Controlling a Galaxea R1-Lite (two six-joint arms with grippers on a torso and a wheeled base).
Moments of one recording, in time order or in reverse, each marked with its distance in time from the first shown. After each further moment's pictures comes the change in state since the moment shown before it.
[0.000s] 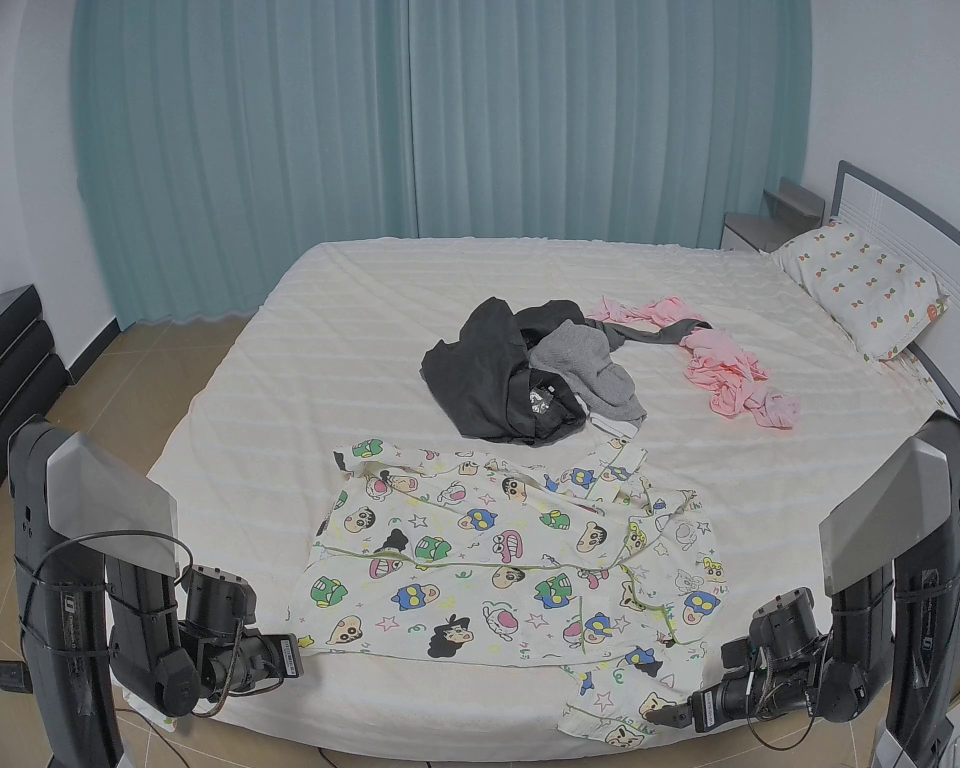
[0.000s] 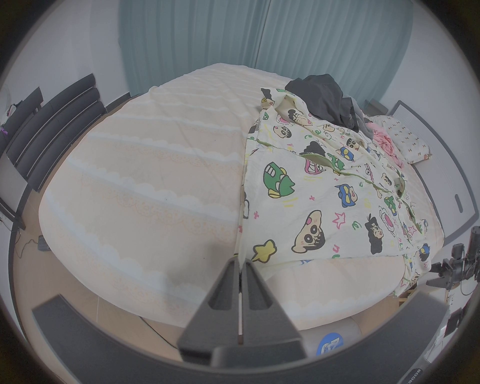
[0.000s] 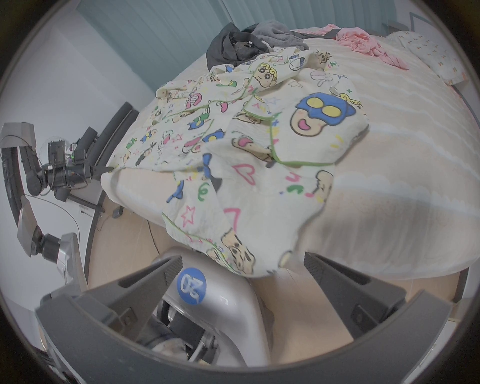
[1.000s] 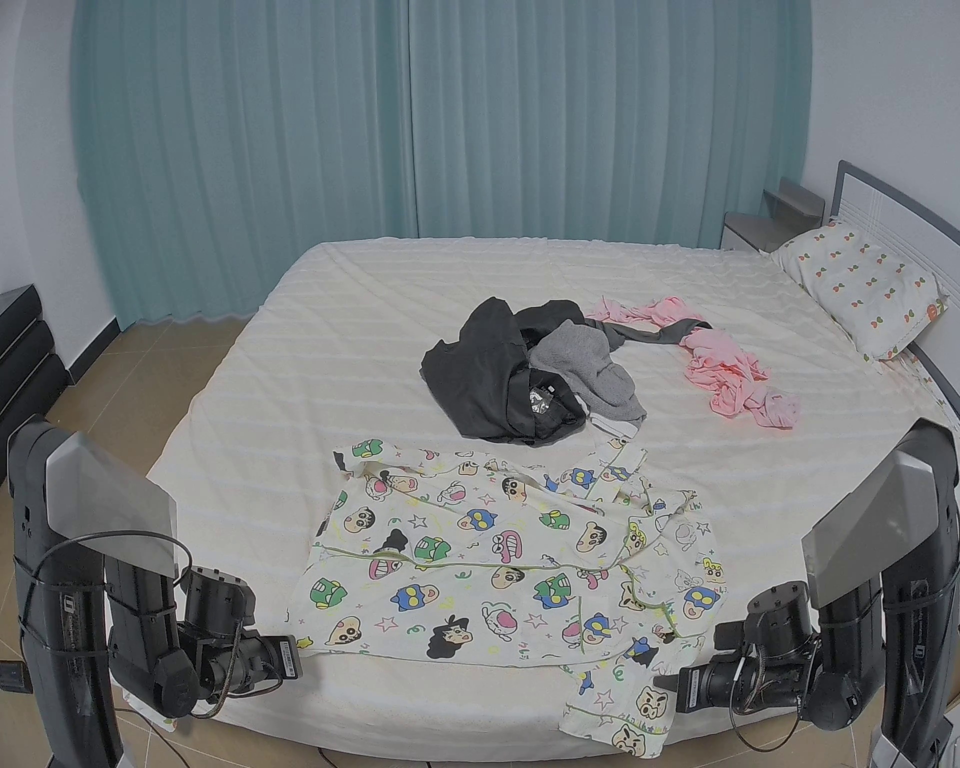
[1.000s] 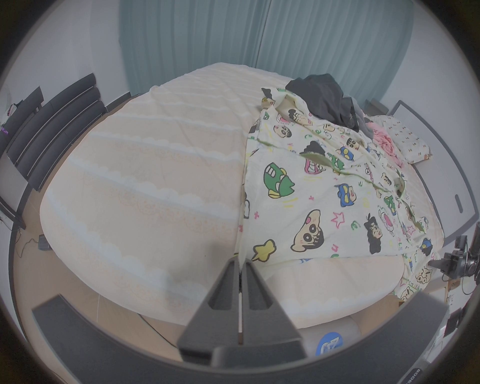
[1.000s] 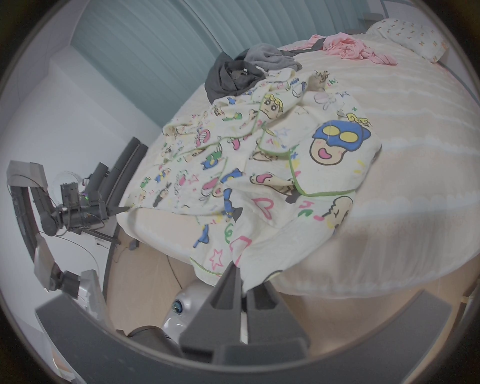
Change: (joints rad) left arm 0.000 -0.016 0.013 0.000 0.002 -0.005; right arm 0.024 -0.001 0.000 -0.172 0.018 0.183
